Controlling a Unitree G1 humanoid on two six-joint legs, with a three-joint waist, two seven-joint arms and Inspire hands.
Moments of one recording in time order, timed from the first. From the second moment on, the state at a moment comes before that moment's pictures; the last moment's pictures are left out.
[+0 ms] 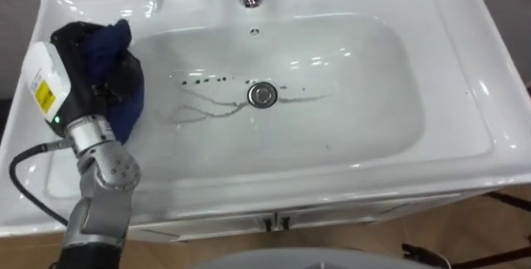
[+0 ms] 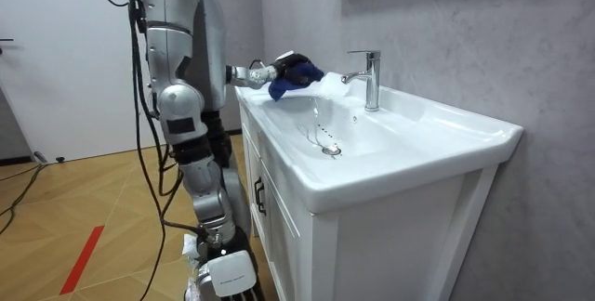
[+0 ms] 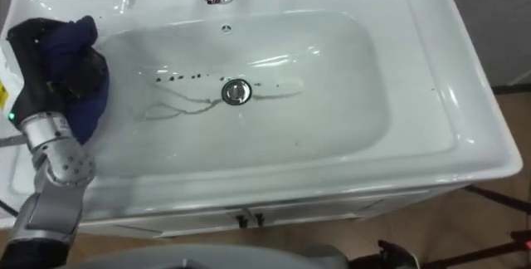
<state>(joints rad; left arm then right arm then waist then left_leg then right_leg) 0.13 0.25 0.03 0.06 0.54 -0.04 0.65 0.10 -0.26 0.02 1.27 0.16 0.00 0.03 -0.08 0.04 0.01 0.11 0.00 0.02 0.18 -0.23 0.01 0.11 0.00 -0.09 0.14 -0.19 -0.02</state>
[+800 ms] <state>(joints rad) 0.13 0.27 -0.17 0.06 0.65 -0.07 0.61 0.10 -0.26 0.05 1.30 0.20 -0.04 0.07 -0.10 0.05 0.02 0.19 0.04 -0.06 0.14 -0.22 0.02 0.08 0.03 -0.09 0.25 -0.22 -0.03</state>
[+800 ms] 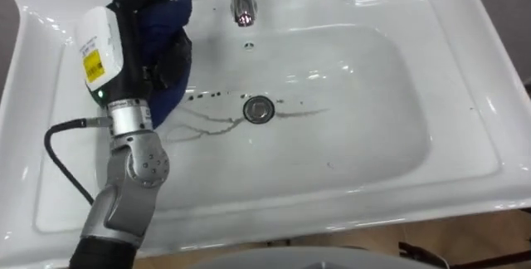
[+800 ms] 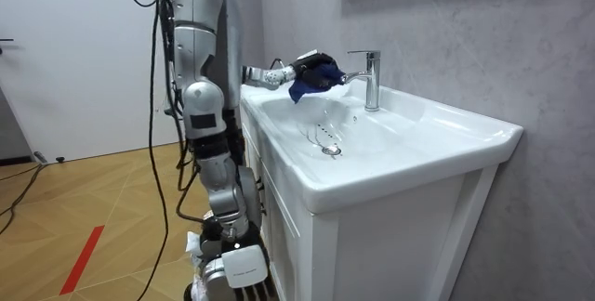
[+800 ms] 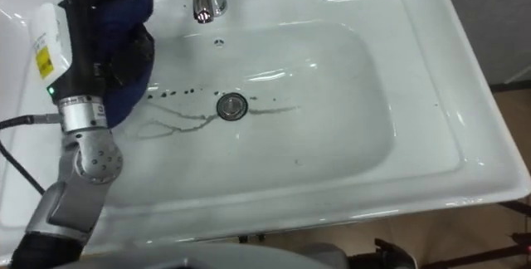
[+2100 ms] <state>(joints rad) 0.11 0.26 -0.16 0.61 0.76 -0.03 0.60 0.10 -0.24 0.00 1.22 0.19 0.05 -0.01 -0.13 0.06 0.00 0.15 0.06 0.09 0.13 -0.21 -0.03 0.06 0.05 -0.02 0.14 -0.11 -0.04</state>
